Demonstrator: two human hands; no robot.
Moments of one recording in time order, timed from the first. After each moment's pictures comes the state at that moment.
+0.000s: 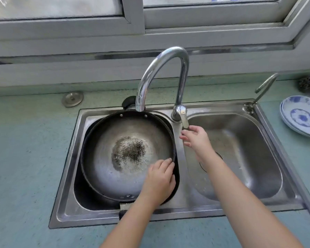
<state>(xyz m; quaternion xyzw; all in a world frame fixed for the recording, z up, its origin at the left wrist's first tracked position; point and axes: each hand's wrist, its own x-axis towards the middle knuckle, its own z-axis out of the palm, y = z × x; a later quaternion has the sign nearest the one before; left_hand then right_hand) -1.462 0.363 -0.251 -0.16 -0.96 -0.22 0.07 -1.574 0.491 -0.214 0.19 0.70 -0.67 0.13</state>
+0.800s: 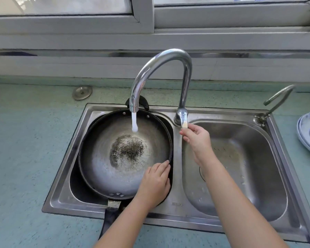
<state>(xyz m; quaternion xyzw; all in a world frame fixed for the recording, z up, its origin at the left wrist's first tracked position) -1.468 0.387 -0.261 -0.10 -0.98 -0.18 0.04 -1.595 0.504 -0.206 0.13 0.67 -0.72 0.13</state>
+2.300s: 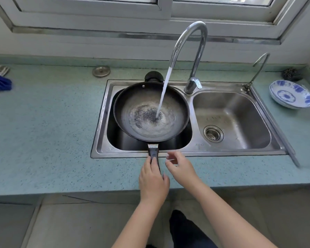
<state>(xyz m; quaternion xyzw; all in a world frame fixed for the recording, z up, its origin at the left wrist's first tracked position) -1.261 0.313 -0.255 0.14 -0.94 -0.31 -0.06 -1.313 0.406 -0.236 0.01 0.87 -0.47 0.16</state>
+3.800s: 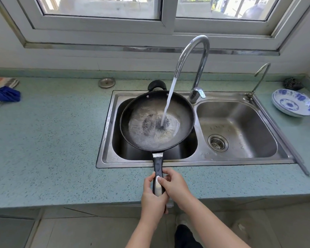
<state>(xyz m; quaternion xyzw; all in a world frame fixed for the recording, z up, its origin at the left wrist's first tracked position) -1.244 0.295 -0.270 0.28 -0.63 -0.72 -0.06 -1.297 0.368 -0.250 0.08 0.84 -0.49 0.23</state>
